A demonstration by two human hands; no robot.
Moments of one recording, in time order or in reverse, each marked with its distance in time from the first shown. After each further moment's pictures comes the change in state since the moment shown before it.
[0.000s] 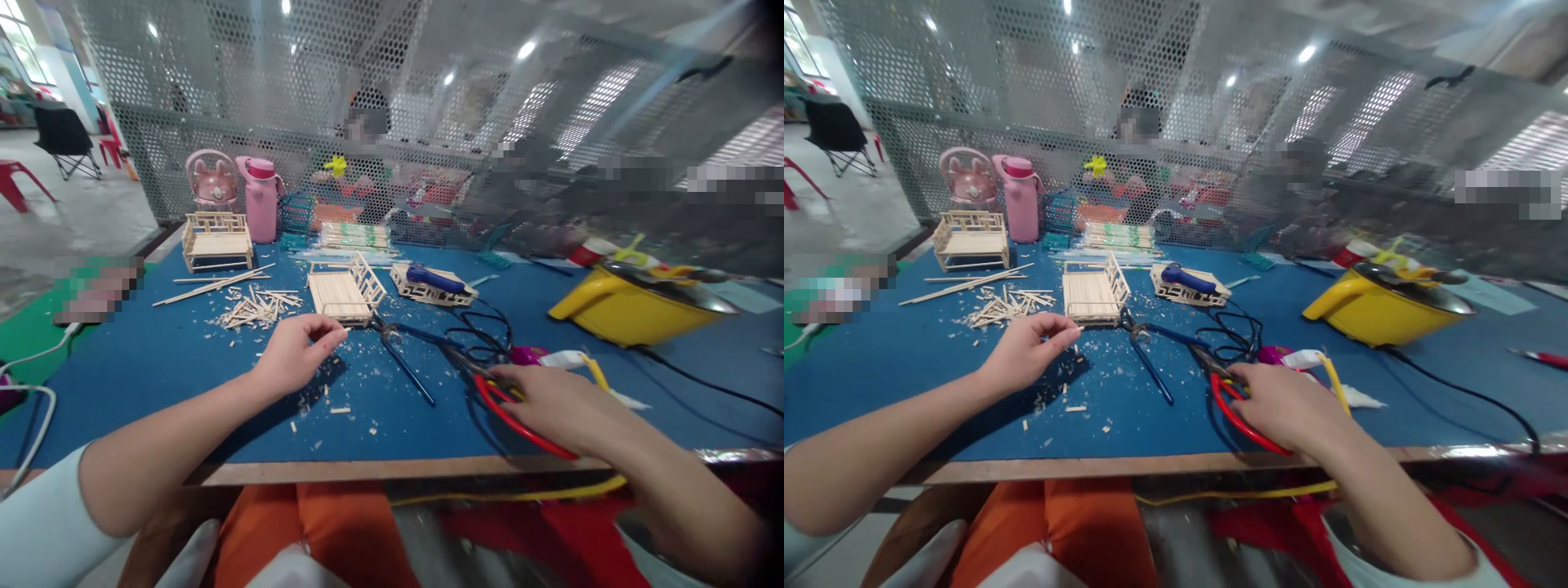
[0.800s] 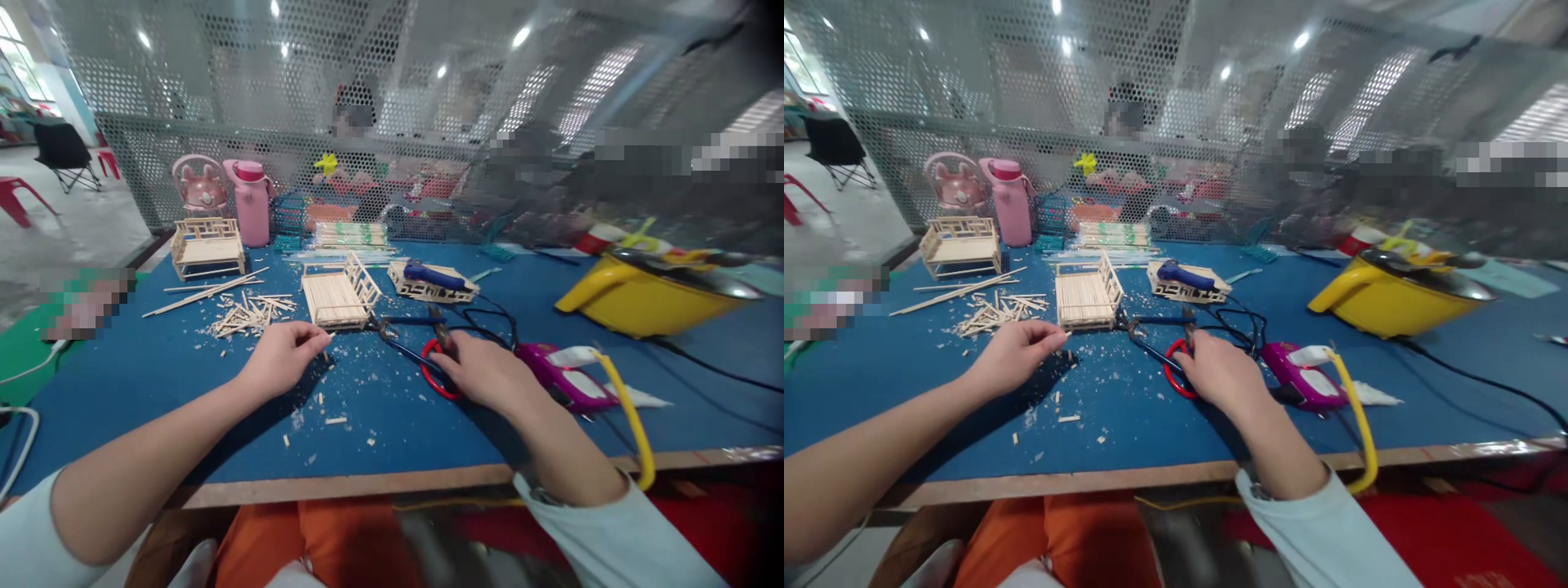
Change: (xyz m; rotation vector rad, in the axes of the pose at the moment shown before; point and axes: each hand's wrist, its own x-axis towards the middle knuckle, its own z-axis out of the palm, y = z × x) left_hand 0.007 -0.008 -0.002 0.132 -0.042 -0.145; right_hand 0.044 -0.044 0.023 0.103 0.223 -0.035
